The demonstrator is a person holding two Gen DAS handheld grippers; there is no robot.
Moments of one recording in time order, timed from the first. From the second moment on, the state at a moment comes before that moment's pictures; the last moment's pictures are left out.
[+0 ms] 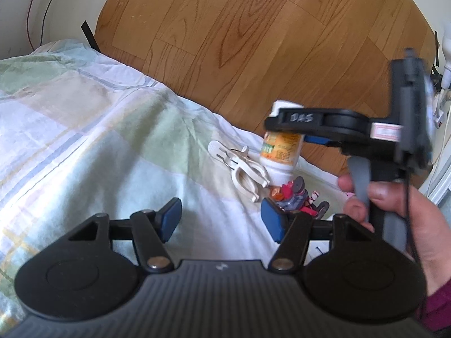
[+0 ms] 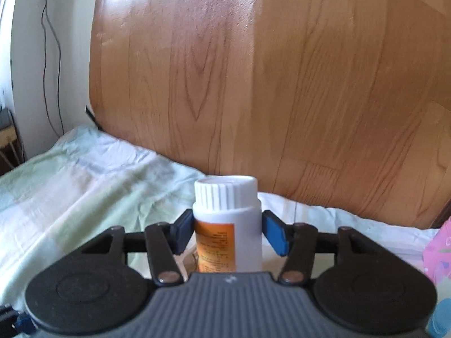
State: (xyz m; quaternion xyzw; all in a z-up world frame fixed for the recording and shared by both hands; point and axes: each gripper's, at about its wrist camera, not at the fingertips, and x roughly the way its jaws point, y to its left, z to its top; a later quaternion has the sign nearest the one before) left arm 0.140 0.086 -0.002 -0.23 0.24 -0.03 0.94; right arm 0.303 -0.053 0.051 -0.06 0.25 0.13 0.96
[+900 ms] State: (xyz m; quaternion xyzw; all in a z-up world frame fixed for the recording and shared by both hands) left arm 0.138 0.072 0.001 -0.18 0.21 -0.07 0.96; right arm 0.076 -0.219 0.015 0.17 0.28 0.20 0.92
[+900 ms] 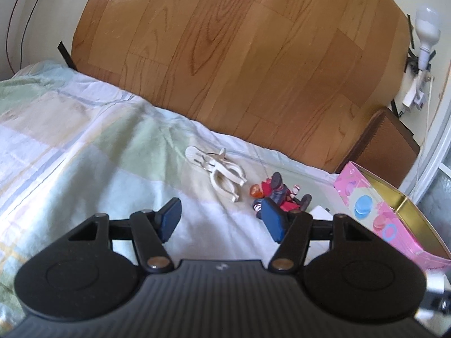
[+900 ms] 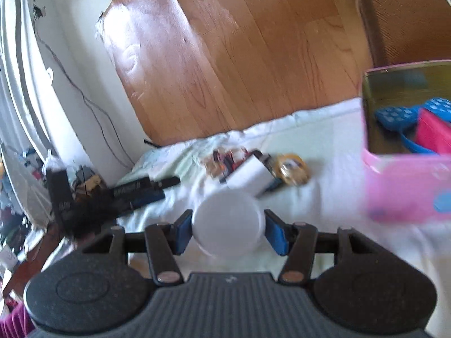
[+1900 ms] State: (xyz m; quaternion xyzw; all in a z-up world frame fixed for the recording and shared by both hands) left arm 0.107 0.030 -0.001 -0.20 0.23 -0.19 0.93; right arm 0.037 -0.242 -0.008 0.09 0.31 0.17 0.93
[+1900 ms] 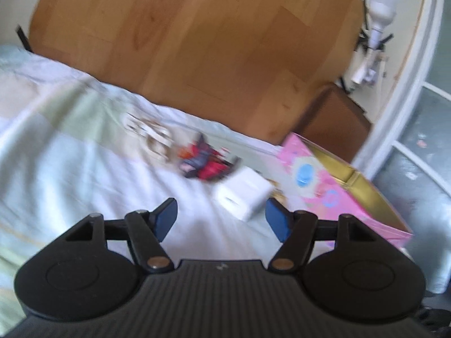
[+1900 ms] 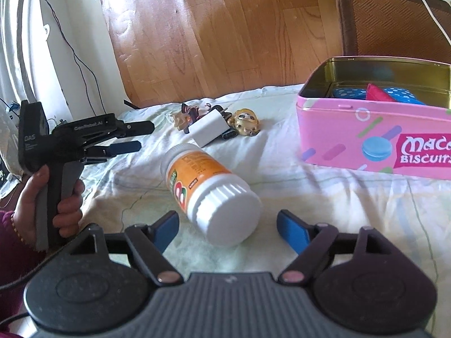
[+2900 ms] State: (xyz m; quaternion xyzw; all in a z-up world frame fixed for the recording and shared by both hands) left arm 0.100 -0.060 -0.015 -0.19 0.30 -0.33 0.87; right arm 0.043 -0.230 -0.007 0.05 0.31 0.19 0.93
